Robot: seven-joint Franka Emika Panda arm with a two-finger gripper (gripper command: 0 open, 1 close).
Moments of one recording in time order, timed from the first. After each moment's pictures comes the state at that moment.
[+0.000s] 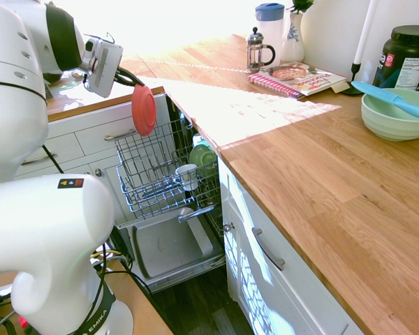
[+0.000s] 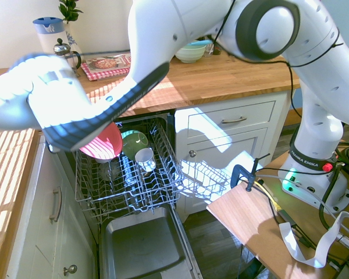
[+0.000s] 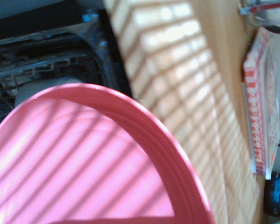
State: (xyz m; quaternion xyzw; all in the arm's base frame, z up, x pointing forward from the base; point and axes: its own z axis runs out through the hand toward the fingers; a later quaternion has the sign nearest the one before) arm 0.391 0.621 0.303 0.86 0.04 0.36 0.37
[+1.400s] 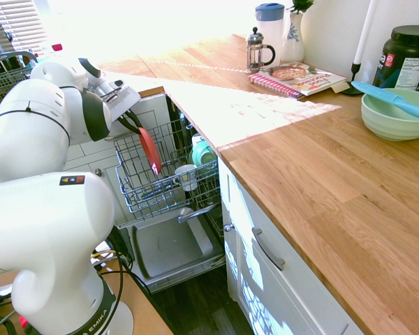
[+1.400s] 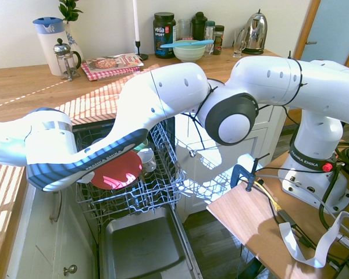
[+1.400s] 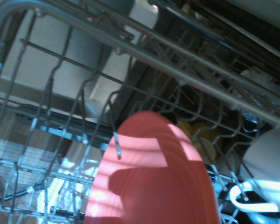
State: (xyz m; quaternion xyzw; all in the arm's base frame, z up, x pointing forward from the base) arm 0.411 0.644 0.194 0.85 0.41 0.01 0.33
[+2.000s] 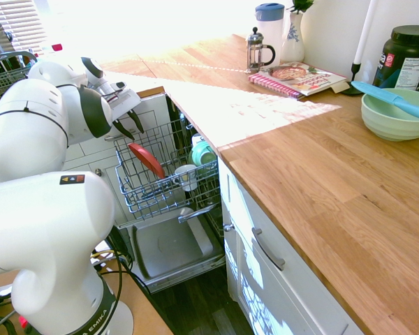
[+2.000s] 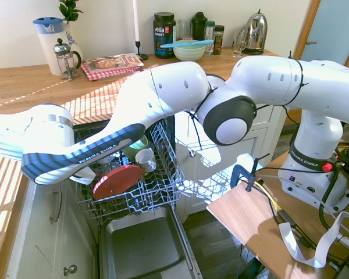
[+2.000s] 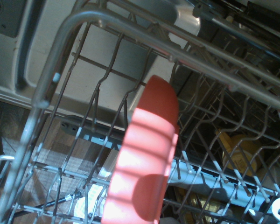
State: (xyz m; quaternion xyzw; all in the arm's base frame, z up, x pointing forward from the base) arm 0.413 0.639 0.206 0.87 0.39 -0.02 0.31
